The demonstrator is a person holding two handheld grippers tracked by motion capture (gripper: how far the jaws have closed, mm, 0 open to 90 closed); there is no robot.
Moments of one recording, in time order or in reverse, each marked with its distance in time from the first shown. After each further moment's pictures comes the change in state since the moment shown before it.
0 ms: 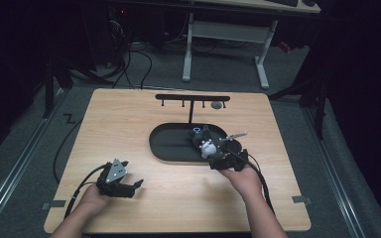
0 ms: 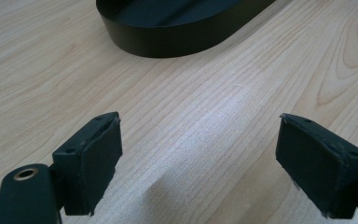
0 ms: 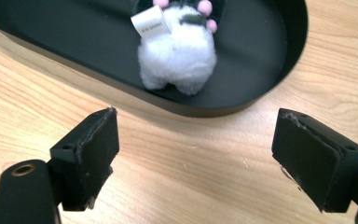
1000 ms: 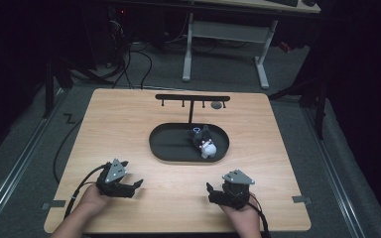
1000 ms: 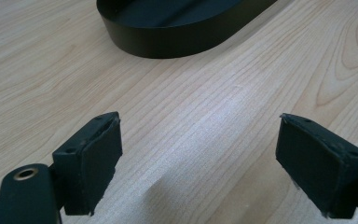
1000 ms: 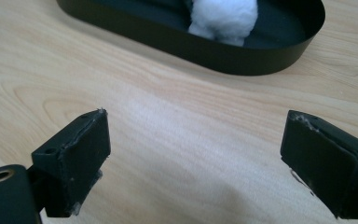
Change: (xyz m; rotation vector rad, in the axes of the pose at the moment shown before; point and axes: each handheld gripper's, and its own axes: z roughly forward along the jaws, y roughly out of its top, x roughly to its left) left arm 0.001 0.000 -0.001 -0.006 -0.006 -0.006; right arm 0.034 -0.103 -0.005 -0.327 -0.018 -0.075
